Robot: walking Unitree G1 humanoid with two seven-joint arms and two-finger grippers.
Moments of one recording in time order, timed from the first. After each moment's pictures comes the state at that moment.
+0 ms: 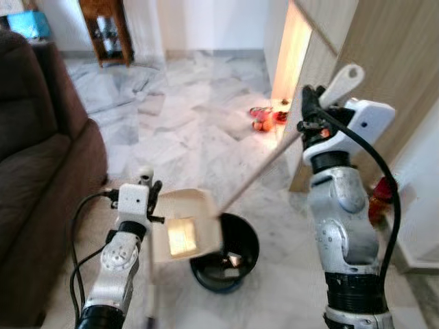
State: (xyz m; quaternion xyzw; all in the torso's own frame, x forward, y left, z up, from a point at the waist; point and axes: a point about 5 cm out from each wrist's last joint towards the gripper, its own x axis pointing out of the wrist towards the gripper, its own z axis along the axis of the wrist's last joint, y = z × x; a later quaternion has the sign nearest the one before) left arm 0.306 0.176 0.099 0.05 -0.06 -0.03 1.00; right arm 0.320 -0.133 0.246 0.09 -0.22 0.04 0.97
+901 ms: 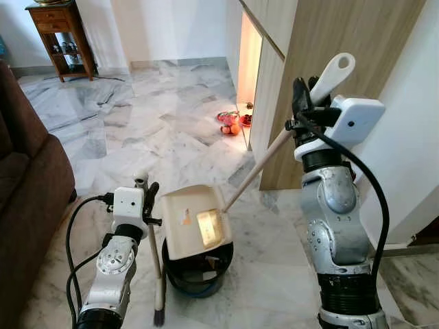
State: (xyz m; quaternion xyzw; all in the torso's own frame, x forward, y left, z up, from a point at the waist) left arm 0.301 0.181 0.094 0.06 -0.05 -0.02 1.00; right arm 0.311 -0.117 0.248 0.05 -0.26 0.05 0.96
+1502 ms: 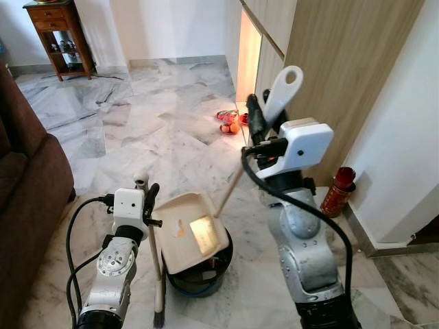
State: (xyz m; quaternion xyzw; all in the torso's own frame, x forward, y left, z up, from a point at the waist) left arm 0.299 0.180 0.092 0.06 -0.05 -0.02 1.00; right arm 0.282 -0.054 0.239 0.03 -0.29 0.14 0.94
